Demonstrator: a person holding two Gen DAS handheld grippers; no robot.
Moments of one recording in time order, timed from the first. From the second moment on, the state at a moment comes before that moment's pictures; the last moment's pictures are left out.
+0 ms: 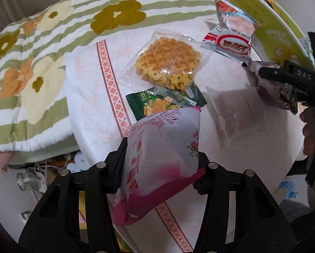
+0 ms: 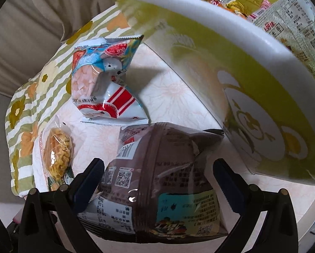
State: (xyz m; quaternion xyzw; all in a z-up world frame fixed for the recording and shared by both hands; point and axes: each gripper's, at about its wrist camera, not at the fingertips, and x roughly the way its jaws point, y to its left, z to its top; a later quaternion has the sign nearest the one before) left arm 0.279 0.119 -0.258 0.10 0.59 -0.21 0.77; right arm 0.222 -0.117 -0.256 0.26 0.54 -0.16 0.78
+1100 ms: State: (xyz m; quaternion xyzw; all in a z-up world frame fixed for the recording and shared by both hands) left arm 0.261 0.052 -0.104 0.06 0.46 -0.26 0.85; right arm 0.164 -0.133 -0.085 0.17 0.41 -0.07 0.89
